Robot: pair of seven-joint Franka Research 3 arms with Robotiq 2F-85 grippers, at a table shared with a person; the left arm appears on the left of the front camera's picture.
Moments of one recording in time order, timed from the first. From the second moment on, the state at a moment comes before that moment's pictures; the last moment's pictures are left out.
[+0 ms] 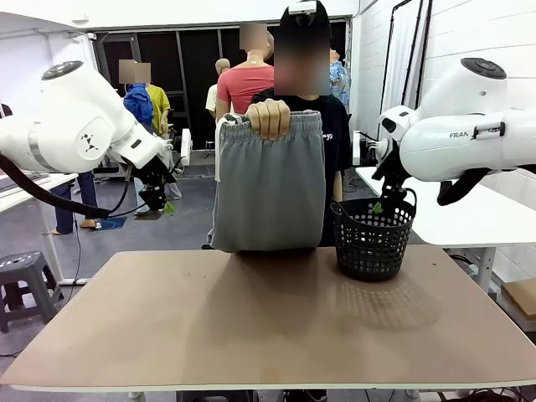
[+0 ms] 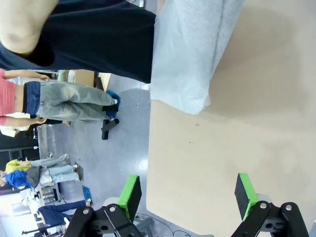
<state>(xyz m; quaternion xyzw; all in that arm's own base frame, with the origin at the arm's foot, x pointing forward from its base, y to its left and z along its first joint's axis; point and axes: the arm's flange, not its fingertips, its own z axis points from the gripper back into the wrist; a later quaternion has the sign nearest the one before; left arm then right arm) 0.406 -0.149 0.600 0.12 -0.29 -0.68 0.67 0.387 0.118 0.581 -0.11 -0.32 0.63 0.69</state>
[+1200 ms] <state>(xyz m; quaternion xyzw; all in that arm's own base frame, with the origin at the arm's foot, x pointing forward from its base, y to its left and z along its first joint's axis) 0.440 -0.167 0.576 -0.01 -0.39 -0.74 0.54 0.420 0.132 0.554 0.03 -0.44 0.67 0.60</state>
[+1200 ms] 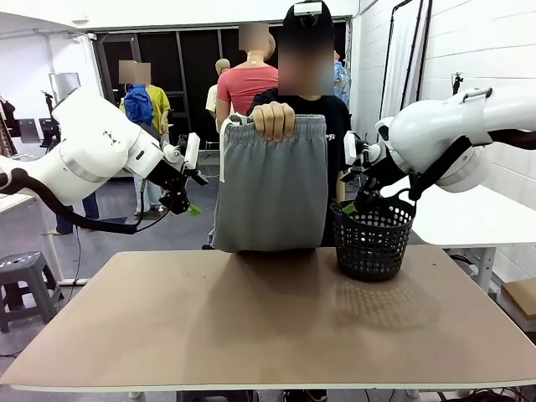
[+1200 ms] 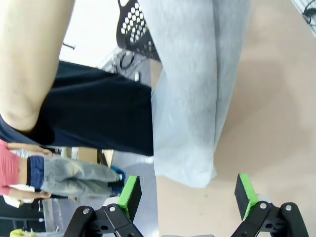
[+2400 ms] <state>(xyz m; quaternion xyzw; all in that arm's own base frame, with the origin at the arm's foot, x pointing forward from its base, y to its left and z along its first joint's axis) 0.430 -0.188 0.574 -0.15 -0.50 -0.70 0.50 0.421 0.150 0.539 0.18 -0.49 0.68 0.50</state>
